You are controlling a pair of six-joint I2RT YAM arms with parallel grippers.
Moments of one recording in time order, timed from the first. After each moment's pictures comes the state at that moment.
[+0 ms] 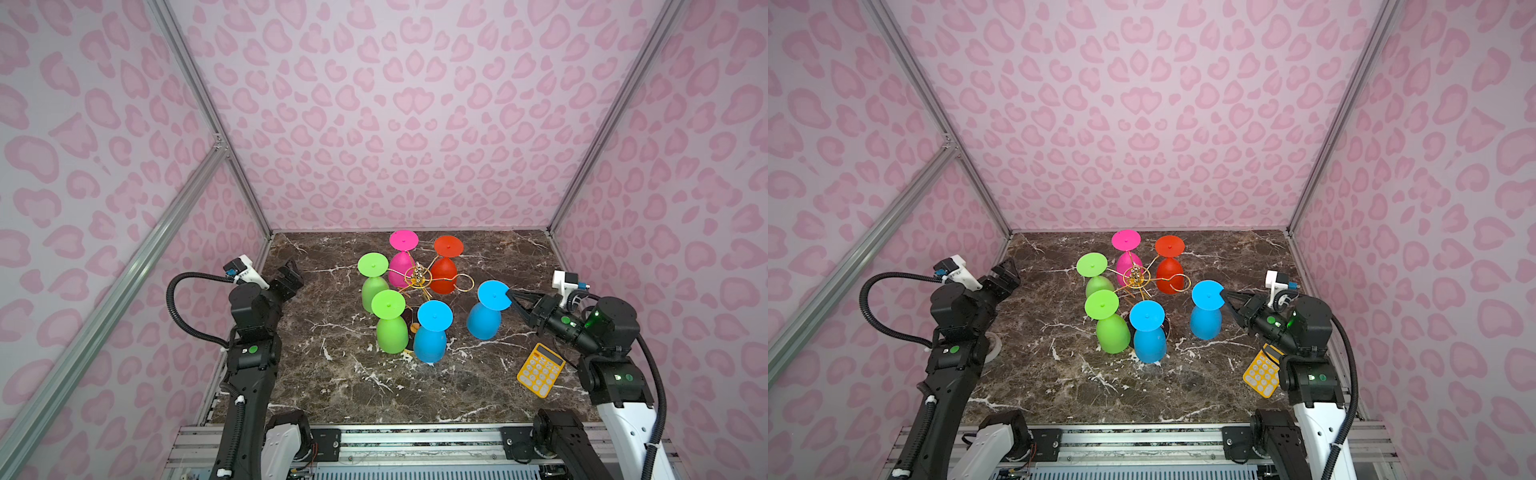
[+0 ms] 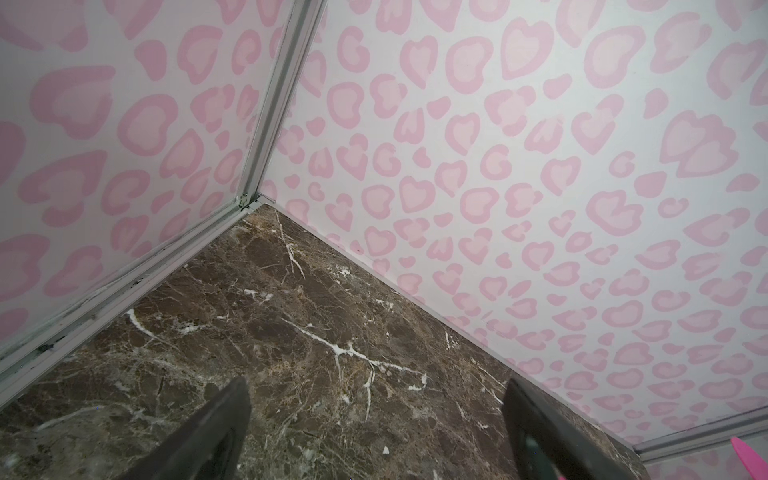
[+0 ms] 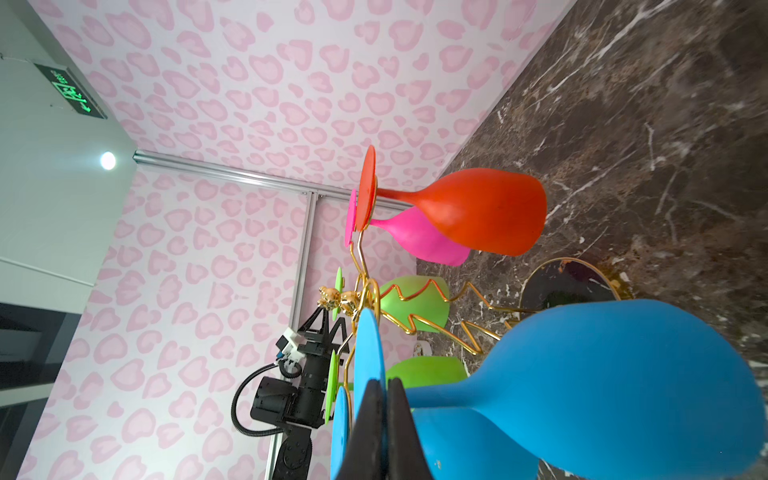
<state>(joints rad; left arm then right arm) 0.16 0.84 0.72 -0.04 0.06 -0.55 -0.09 0.62 0.77 -0.34 -0.78 1.21</state>
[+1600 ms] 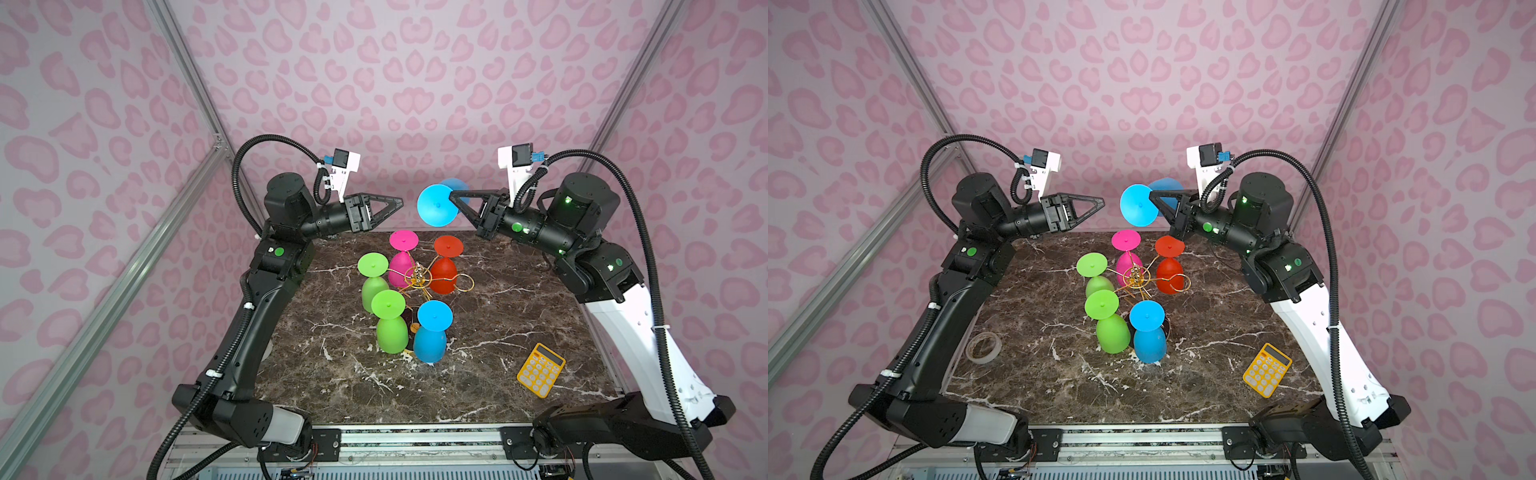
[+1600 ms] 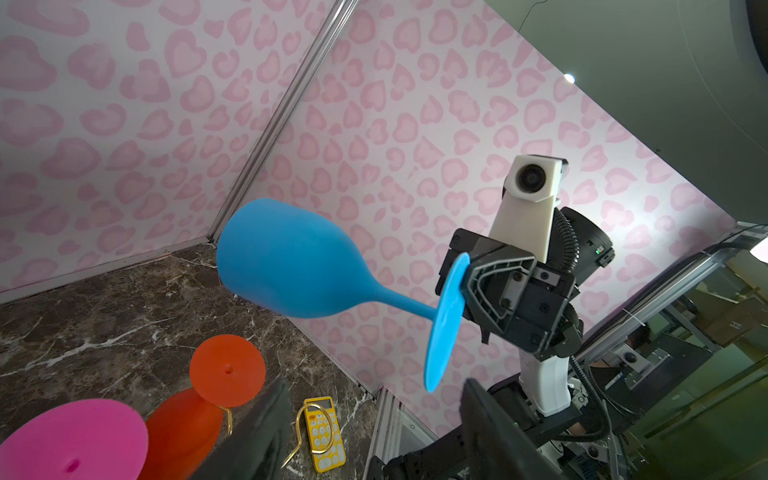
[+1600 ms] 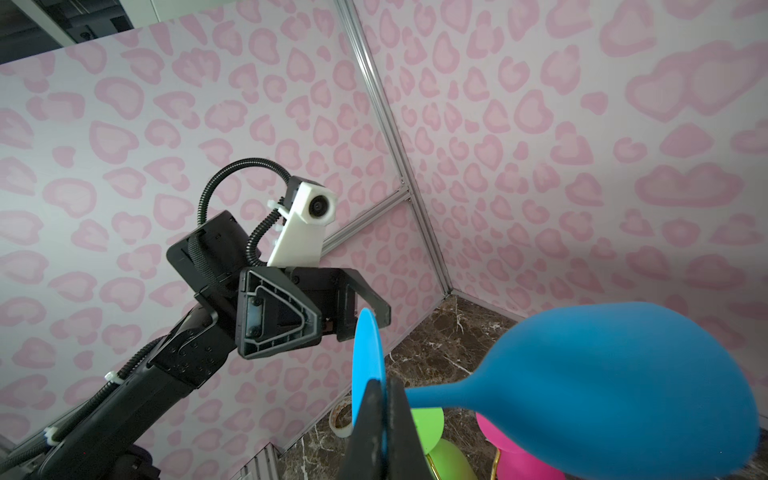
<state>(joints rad) -0.32 1.45 1.73 -0.16 1.00 -0.77 0.56 1.38 1.89 -0.48 -0.43 0.41</state>
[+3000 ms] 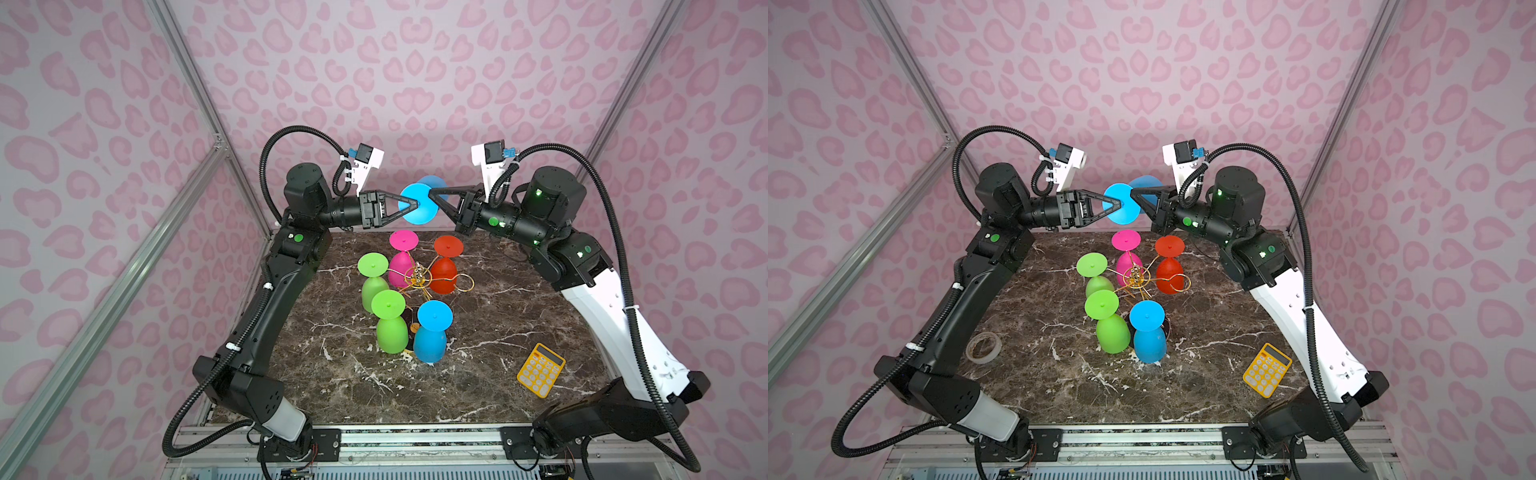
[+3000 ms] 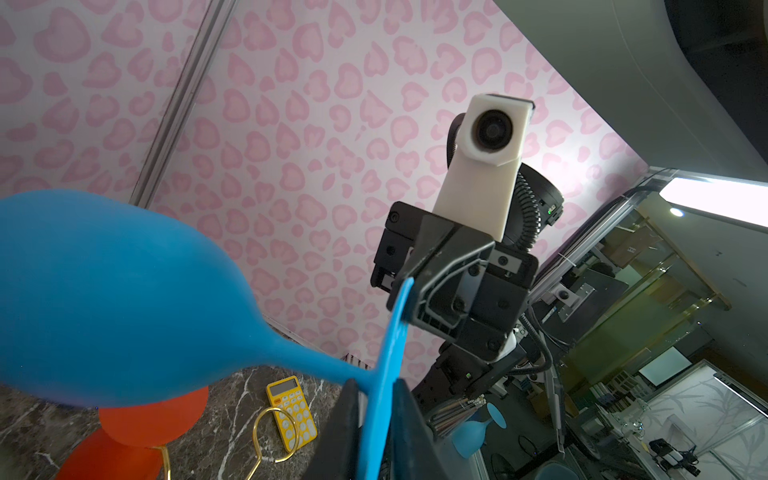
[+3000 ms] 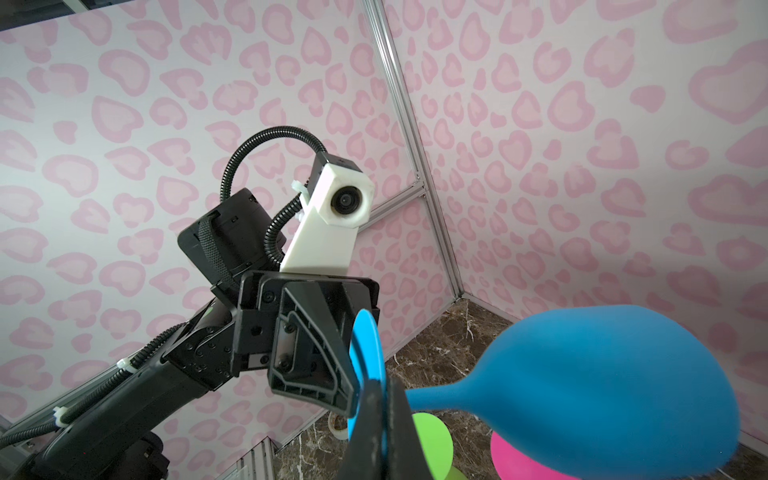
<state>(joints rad) -0.36 1.57 1.82 -0.06 1.16 -0.82 0.59 1.48 1.93 -0.41 -0.45 0.38</state>
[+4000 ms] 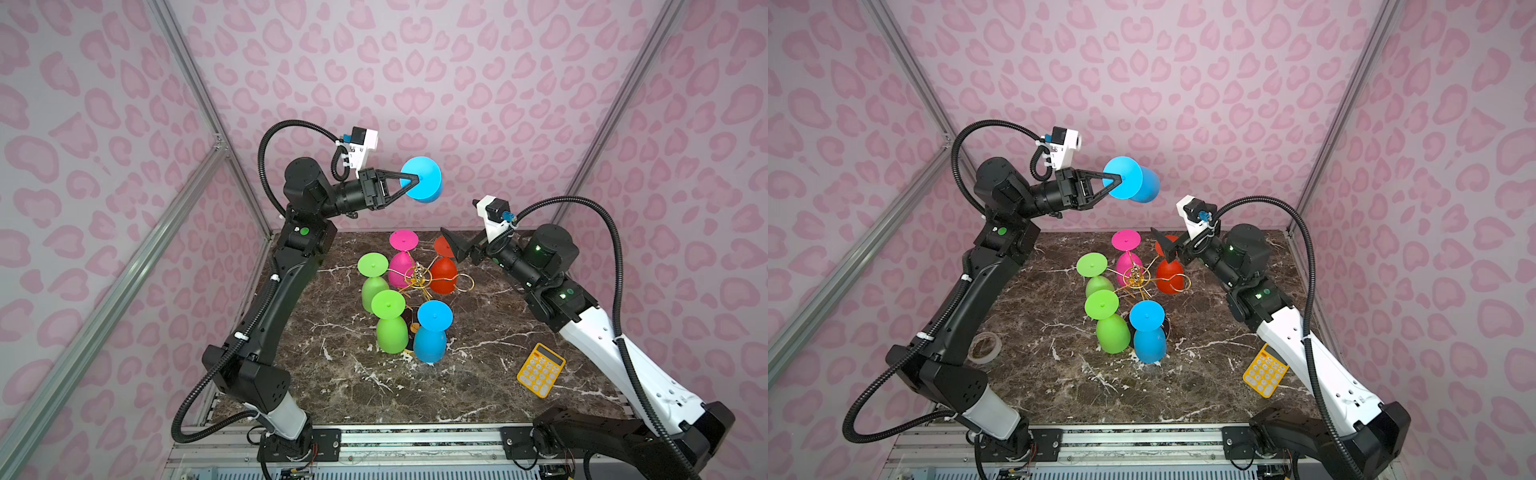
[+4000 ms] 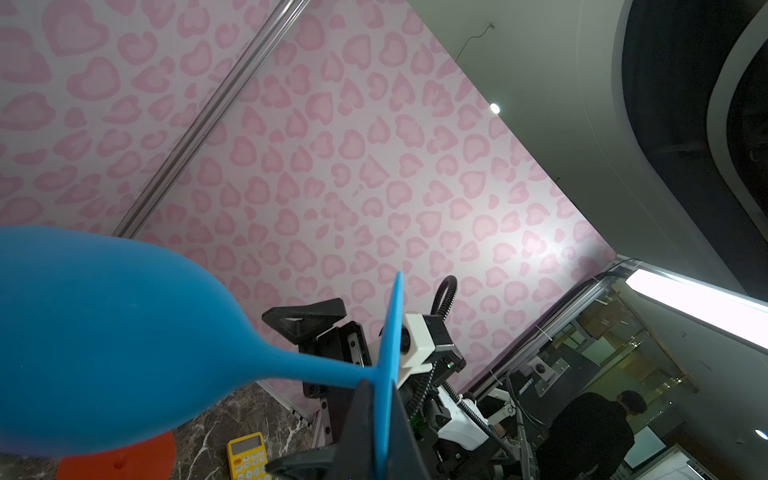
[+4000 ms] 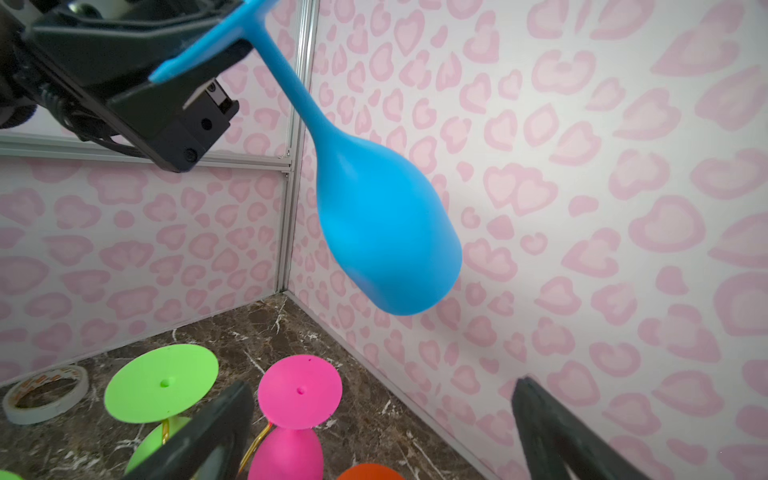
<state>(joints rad) -0.37 1.63 1.89 0.13 1.04 -1.12 0.50 1.23 1.26 0.10 -0.20 -0.22</state>
